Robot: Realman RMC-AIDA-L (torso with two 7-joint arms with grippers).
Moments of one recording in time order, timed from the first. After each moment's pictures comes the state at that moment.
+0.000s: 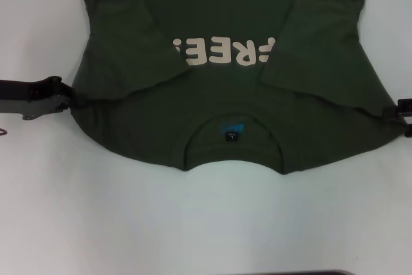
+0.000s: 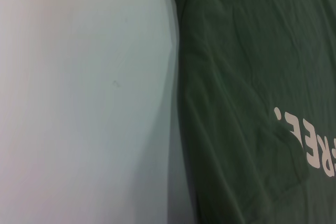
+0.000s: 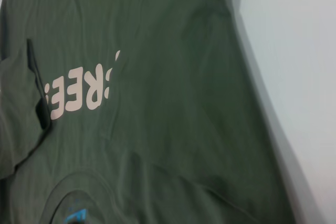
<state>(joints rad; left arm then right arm) -0.59 -2.01 0.60 0.66 2.43 1.41 -2.49 0.48 1.89 -0.47 -0.68 -2.52 -1.62 2.44</state>
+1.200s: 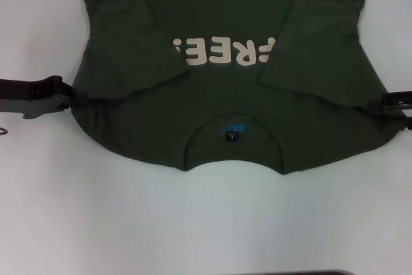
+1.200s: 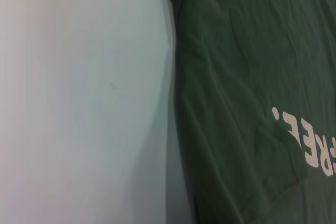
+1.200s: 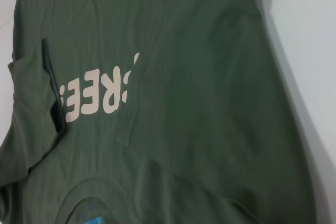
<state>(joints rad) -0.59 -2.01 0.60 0.65 2.43 1.41 -2.48 0.51 1.91 -0.47 -0.65 -2.52 -1.59 2.43</state>
